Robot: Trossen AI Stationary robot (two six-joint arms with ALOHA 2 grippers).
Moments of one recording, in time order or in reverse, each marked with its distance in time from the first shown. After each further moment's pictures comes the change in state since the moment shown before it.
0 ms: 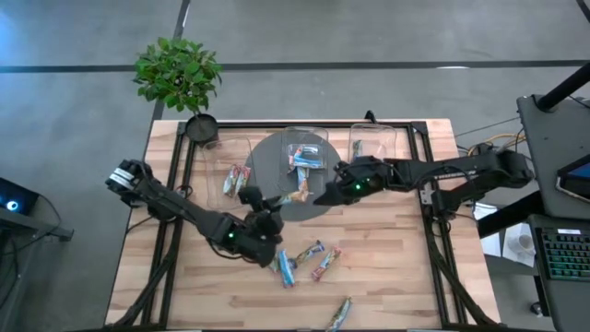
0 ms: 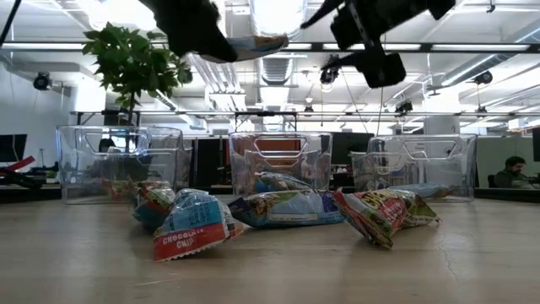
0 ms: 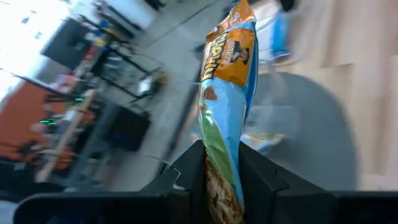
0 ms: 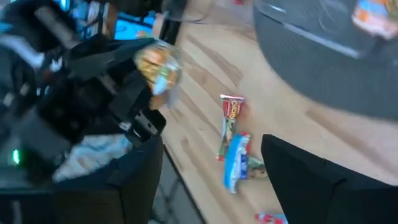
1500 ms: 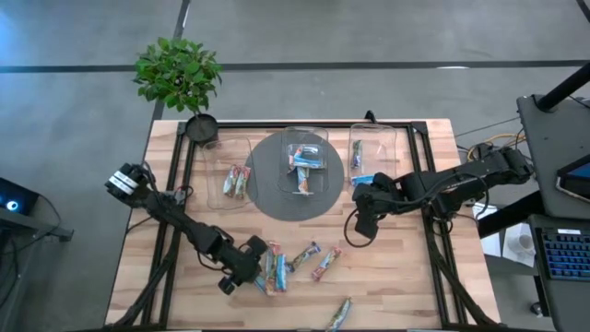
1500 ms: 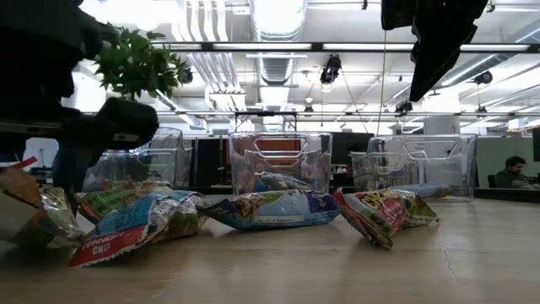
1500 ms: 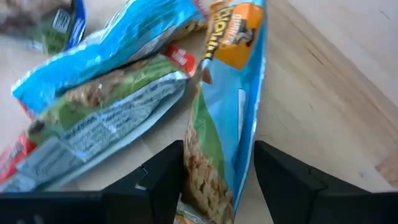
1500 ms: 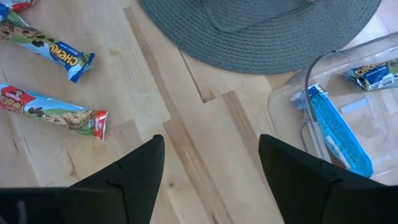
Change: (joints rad) left arm -0.118 0.032 -0.462 0.514 1.163 0.242; right arm 0.252 -0.011 0.141 -0.844 0.435 -0.630
